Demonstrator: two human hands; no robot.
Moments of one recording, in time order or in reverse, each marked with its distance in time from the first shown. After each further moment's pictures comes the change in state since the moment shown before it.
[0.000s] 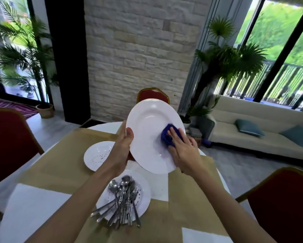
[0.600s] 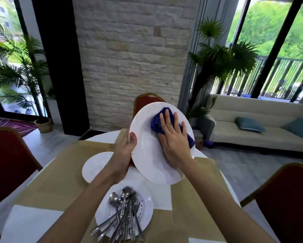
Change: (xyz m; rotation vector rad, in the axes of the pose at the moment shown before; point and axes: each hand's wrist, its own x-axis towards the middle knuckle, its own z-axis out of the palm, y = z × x) left_hand 0.009 0.009 0.017 0.026 -0.111 0.002; right_hand 0.044 -0.025 -0.018 0.169 0.236 0.018
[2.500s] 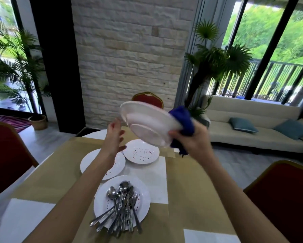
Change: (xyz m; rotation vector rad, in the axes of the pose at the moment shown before) left_hand 0.023 -0.002 -0.031 0.079 0.319 -0.093; right_hand -0.035 -0.006 -0.073 0.787 0.287 0.070
